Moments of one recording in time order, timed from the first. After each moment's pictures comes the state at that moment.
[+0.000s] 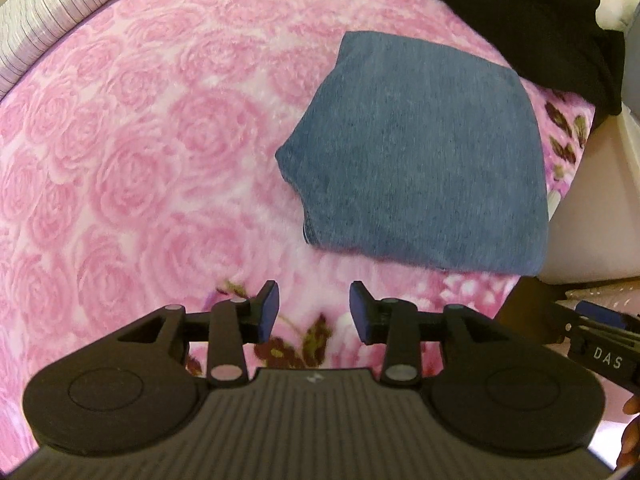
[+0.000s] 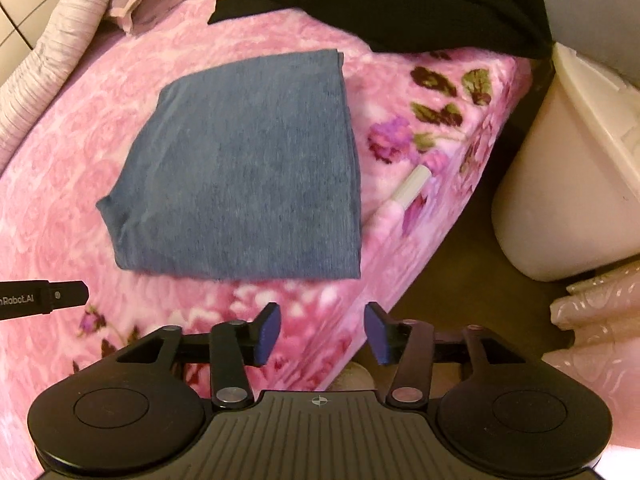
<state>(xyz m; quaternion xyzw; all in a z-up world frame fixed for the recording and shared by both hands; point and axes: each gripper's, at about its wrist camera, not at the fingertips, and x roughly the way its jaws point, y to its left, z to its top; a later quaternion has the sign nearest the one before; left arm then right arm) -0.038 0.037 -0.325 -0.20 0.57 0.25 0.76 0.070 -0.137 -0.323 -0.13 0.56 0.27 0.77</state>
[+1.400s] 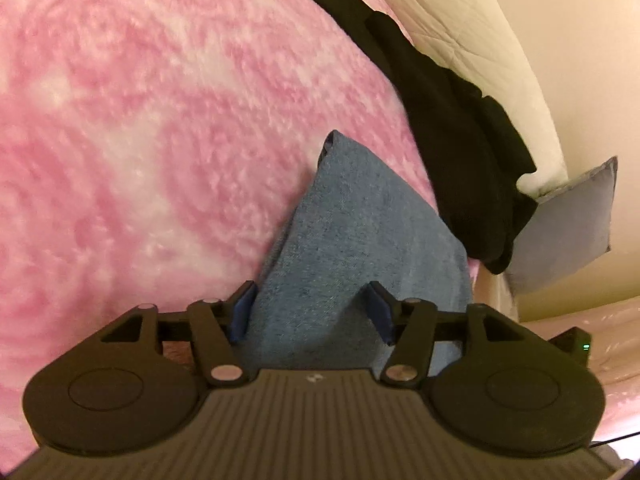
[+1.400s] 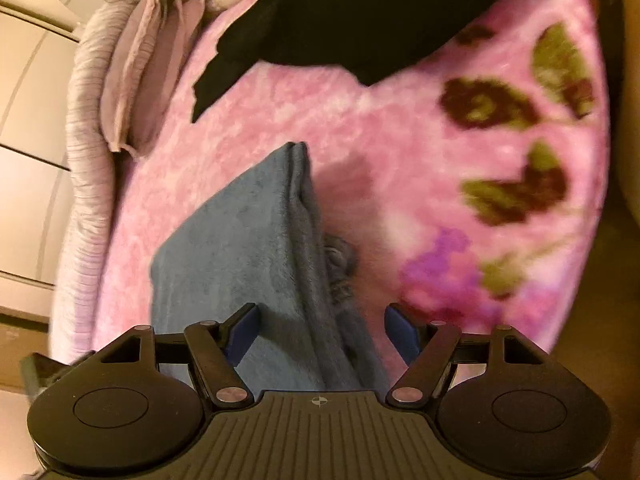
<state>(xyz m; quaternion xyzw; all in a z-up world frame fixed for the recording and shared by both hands) 0.044 0.196 -0.450 -0.50 0.39 0.06 0.77 0.275 -0.111 -0.411 0.15 0.61 0.35 0.69</state>
